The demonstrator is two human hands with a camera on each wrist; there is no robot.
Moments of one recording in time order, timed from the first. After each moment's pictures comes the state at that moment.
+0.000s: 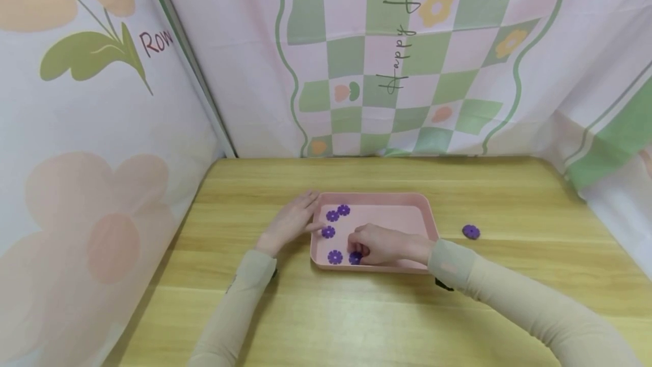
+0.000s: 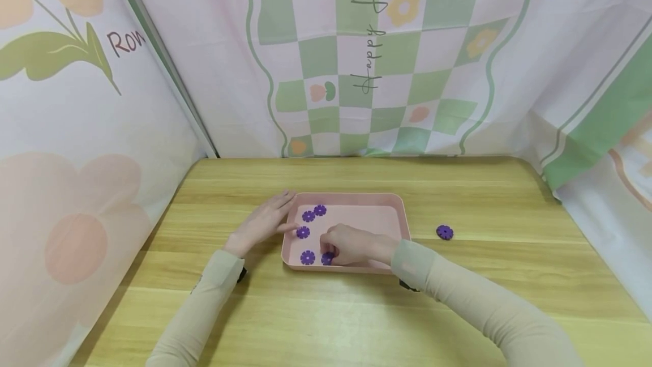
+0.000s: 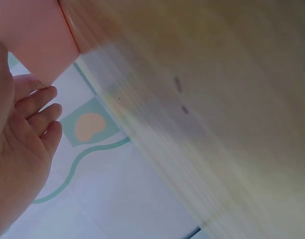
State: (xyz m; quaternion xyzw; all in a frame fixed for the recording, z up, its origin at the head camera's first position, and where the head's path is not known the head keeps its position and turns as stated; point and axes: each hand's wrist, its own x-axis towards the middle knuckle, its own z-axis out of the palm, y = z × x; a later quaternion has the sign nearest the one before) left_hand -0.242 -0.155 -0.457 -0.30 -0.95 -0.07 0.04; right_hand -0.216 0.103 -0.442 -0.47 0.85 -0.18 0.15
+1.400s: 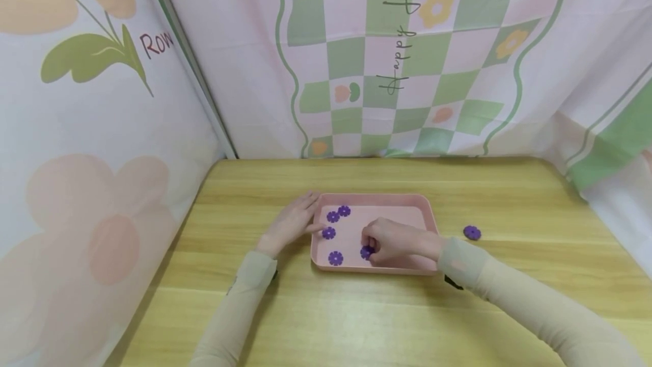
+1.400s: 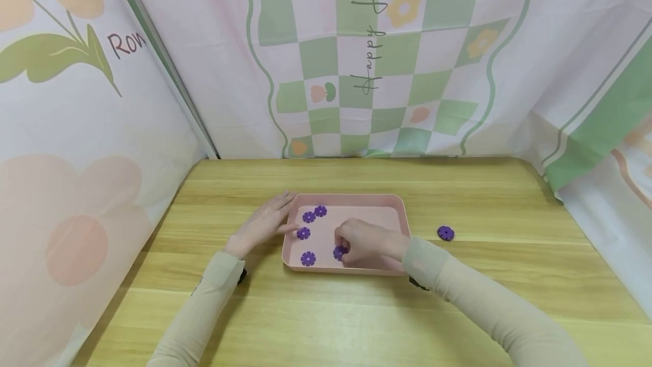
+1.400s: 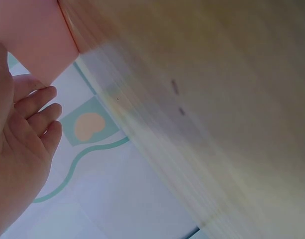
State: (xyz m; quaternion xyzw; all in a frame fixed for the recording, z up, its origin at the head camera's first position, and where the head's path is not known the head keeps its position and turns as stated) left_hand -0.244 -0.155 -0.458 -0.31 -0.95 -0.07 0.04; right_hand -0.229 0.126 -0.444 -0.42 0.88 -0.18 0.15
